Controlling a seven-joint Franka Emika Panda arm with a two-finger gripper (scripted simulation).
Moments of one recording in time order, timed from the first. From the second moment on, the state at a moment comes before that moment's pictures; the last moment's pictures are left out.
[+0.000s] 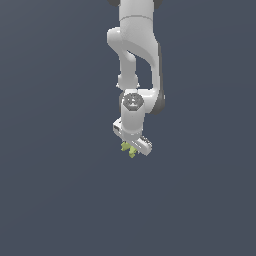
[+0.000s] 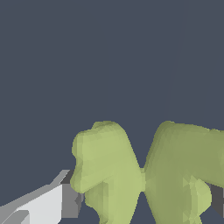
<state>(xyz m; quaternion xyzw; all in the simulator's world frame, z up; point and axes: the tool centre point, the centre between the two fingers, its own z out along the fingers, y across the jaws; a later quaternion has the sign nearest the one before) -0.029 0.017 0.046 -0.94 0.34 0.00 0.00</state>
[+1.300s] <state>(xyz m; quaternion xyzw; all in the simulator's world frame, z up) 0.050 -0.161 0.193 -0.94 0.34 0.00 0.00</state>
